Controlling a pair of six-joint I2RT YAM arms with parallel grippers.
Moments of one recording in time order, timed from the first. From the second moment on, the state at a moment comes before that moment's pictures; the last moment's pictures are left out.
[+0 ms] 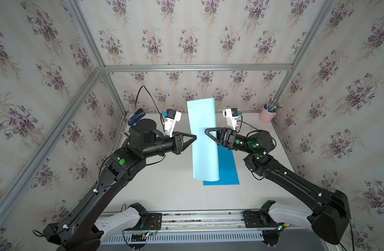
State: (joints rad) left arm -0.61 1.05 1.38 -0.58 0.47 -0.62; right arm 0.69 1.18 0.98 0.63 -0.71 1.16
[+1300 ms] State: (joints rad) left arm -0.61 1.06 1.41 -0.58 0.49 -0.63; right arm 0.69 1.14 0.98 0.44 -0.72 1.04
